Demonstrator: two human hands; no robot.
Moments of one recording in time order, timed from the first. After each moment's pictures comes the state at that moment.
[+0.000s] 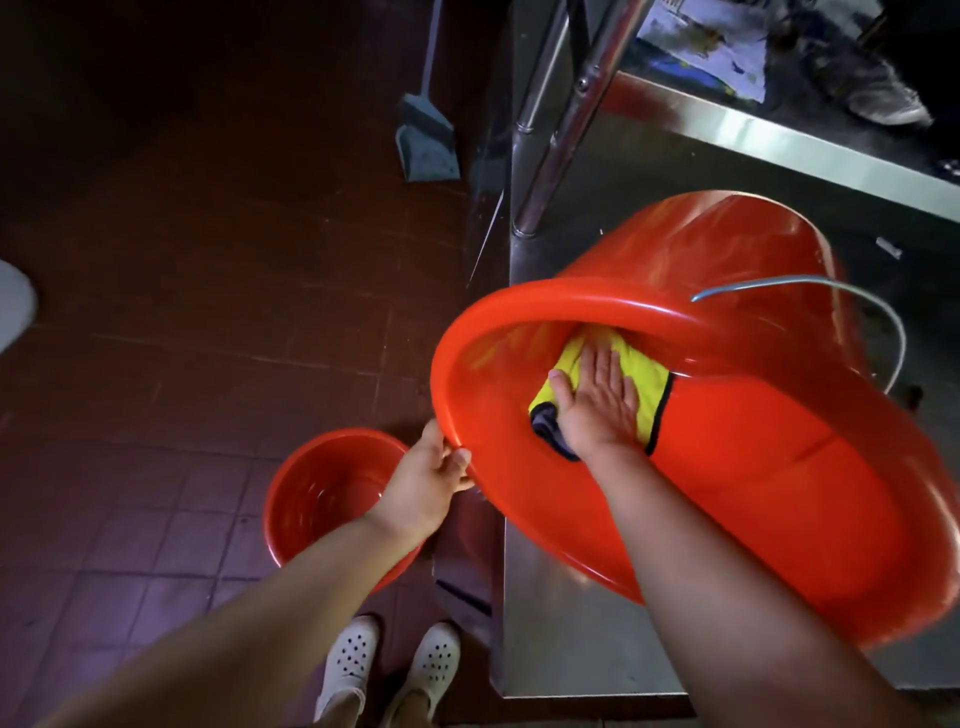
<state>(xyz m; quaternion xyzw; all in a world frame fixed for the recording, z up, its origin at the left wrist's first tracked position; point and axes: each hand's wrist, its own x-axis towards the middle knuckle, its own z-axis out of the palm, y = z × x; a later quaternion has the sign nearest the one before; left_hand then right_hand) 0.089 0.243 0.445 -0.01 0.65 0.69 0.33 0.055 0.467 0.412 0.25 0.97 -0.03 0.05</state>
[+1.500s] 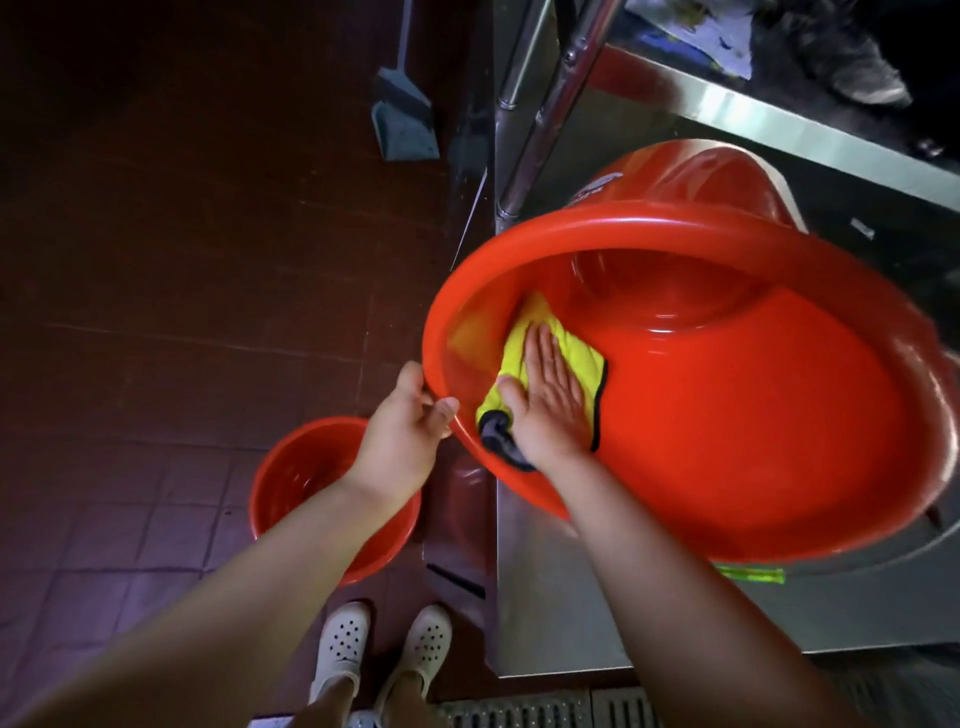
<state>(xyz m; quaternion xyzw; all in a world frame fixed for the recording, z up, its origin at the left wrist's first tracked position) 0.060 0.232 0.441 0.05 0.73 0.65 0.20 0.073 0.411 0.428 0.14 0.99 -0.08 0.03</state>
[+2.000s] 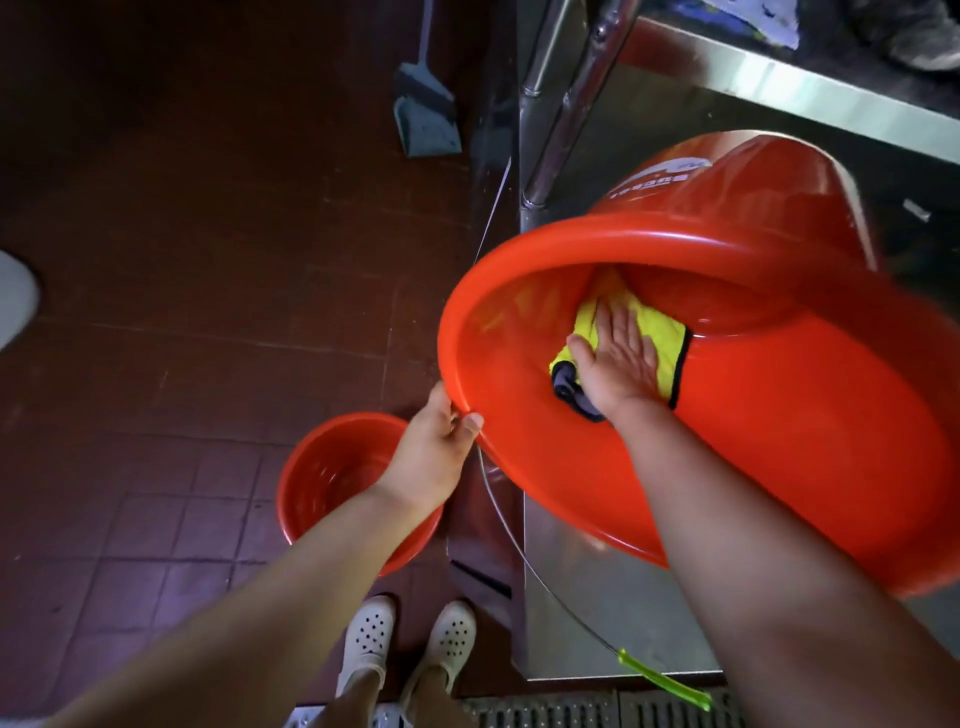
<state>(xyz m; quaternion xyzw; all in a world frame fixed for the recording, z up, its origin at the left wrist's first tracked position) 0.071 0.232 0.432 0.05 0.72 0.65 0.26 0.031 0.475 0.416 0.25 0.96 -0.06 0.08</state>
